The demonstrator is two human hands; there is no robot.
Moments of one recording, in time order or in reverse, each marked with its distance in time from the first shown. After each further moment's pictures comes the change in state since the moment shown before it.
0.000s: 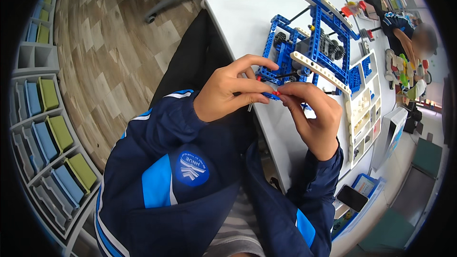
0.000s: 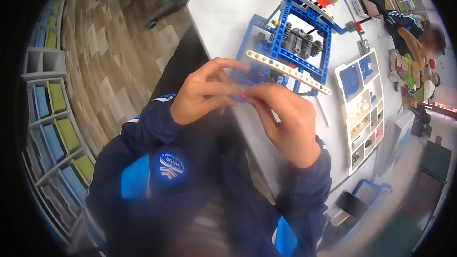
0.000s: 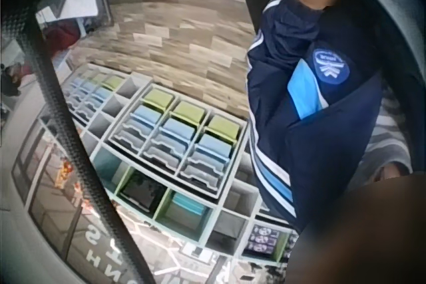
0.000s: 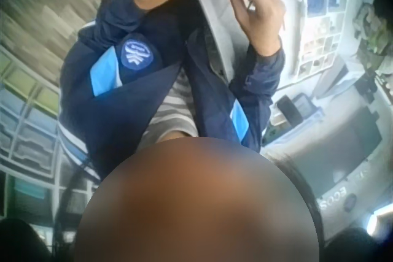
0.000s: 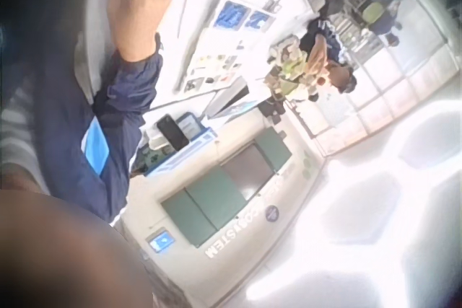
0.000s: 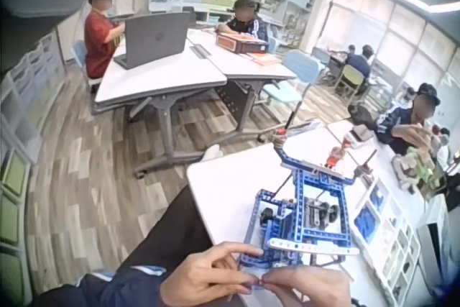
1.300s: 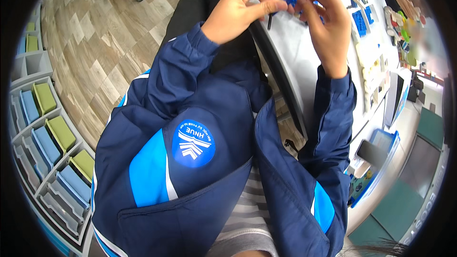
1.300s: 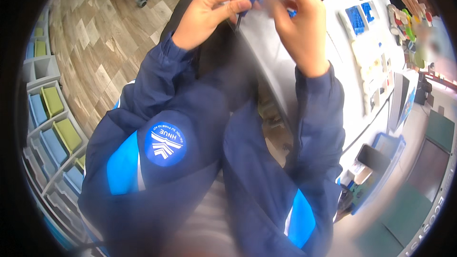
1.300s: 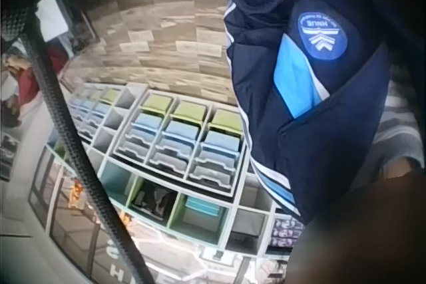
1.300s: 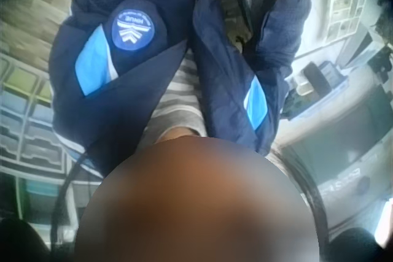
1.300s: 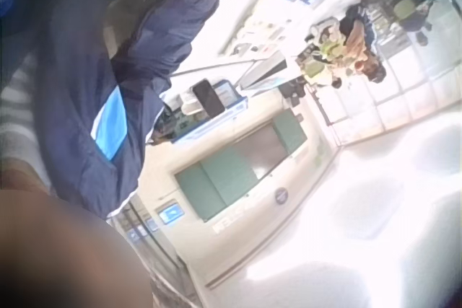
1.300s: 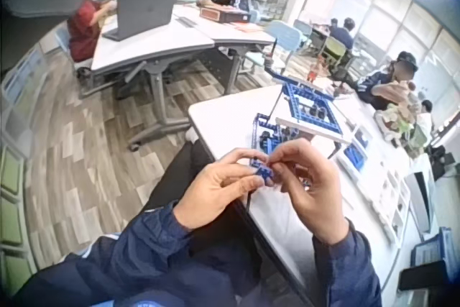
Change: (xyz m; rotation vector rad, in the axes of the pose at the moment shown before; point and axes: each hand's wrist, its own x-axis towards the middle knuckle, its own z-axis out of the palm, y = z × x) left_hand 0.005 -0.027 0.003 -0.287 0.017 0.025; right_hand 0.001 0.012 0.036 0.165 0.222 0.032
